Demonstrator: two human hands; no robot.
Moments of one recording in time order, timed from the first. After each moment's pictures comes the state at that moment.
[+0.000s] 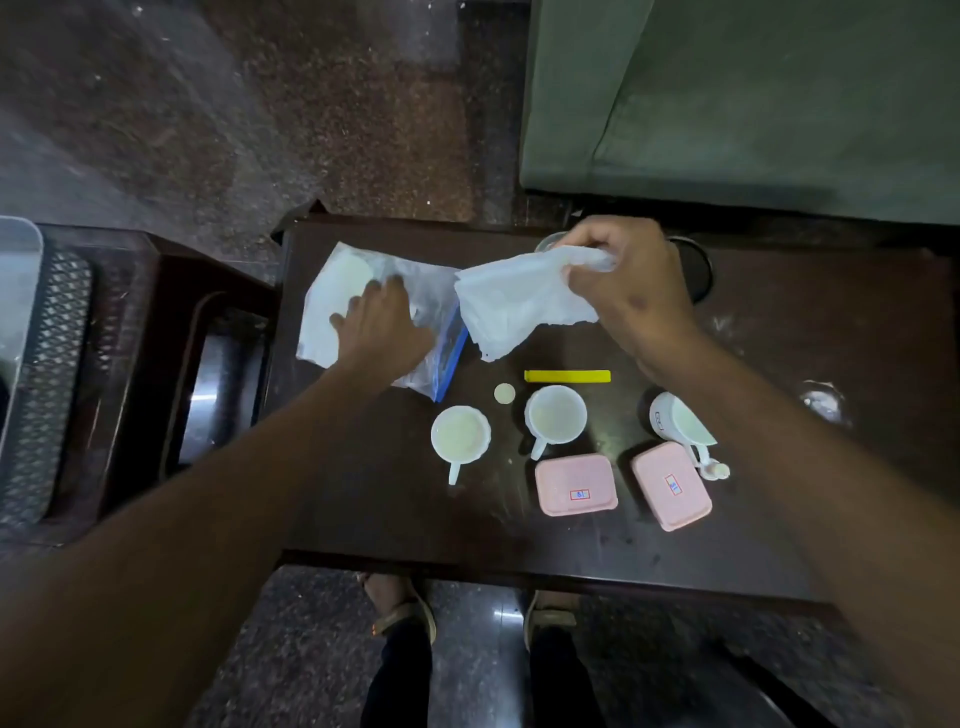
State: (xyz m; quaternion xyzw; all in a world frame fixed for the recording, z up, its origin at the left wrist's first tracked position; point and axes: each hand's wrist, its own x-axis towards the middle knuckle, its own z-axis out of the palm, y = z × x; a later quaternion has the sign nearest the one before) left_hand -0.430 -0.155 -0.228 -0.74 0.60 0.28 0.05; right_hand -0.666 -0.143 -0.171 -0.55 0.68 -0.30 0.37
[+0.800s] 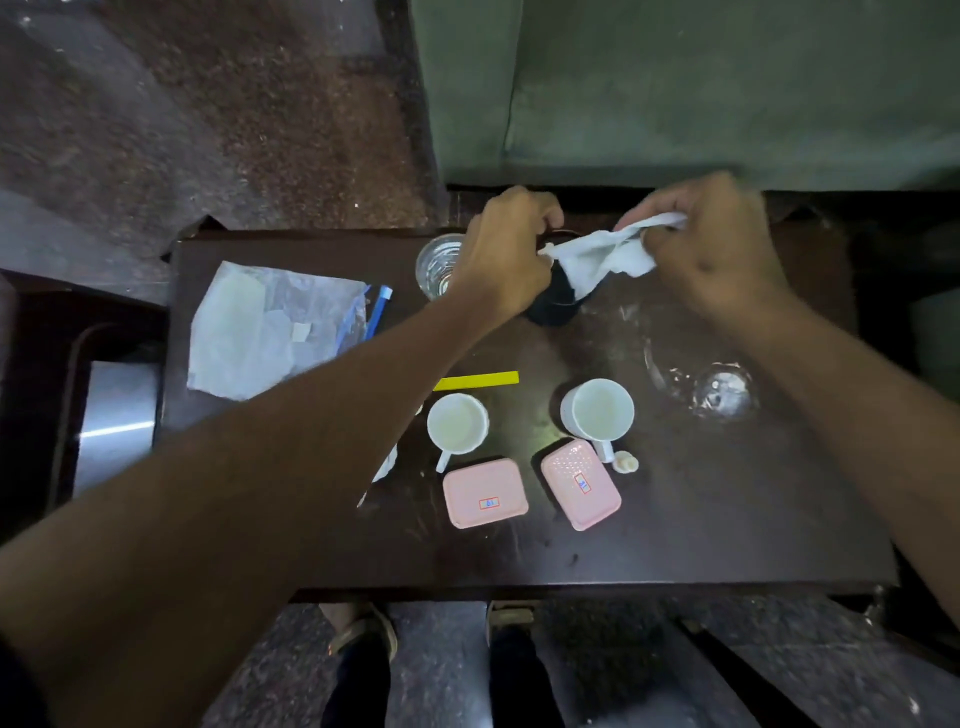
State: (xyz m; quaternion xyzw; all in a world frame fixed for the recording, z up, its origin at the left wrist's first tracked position) left_hand -0.649 -0.205 -0.216 -0.55 0.77 0.30 -0.12; right_hand -0.828 -0.148 -0.156 -0.57 0.75 -0.22 0.26
